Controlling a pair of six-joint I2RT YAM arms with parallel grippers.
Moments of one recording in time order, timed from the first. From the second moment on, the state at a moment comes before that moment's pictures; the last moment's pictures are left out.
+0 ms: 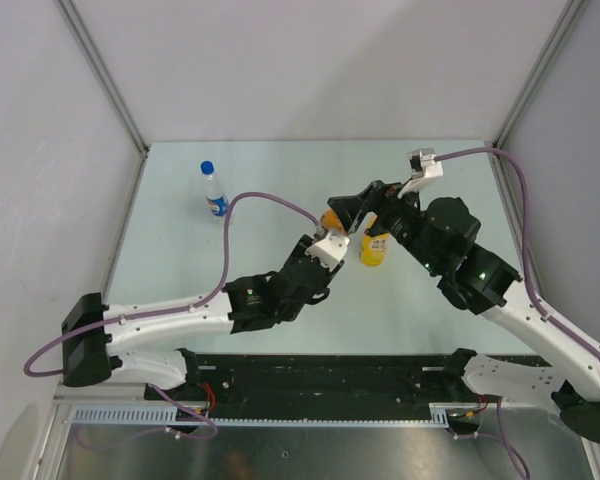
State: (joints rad) left arm -1.24 1.27 0.95 -0.13 -0.69 -0.05; right arm 0.83 0.98 1.15 -0.16 0.18 0.52
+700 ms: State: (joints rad) left arm -1.24 1.30 0.99 -0.19 -0.83 -0.06; right arm 0.89 1.06 1.19 -0.20 0.34 0.49
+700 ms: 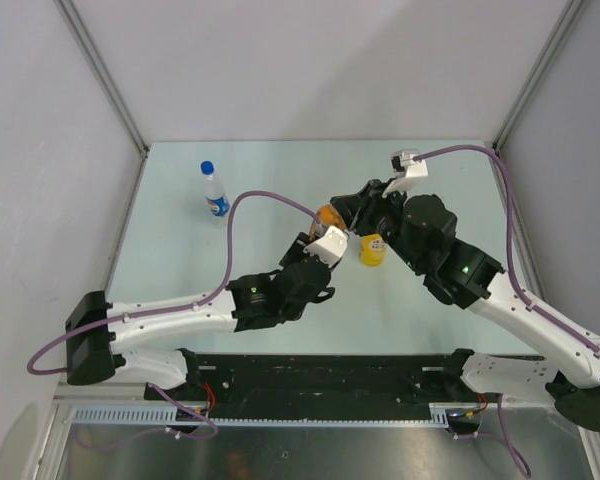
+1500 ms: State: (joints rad) left arm -1.23 1.19 0.98 -0.20 -0.54 -0.06; right arm 0.64 0.96 1.15 -0.18 -0.23 0.39
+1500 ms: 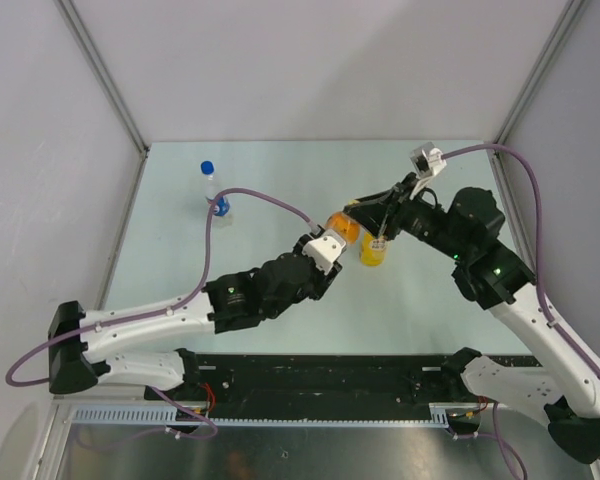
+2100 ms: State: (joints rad) left arm -1.22 1.03 0.90 -0.16 0.01 0.05; right arm 0.47 0.80 1.09 -0.14 -0.89 0.20
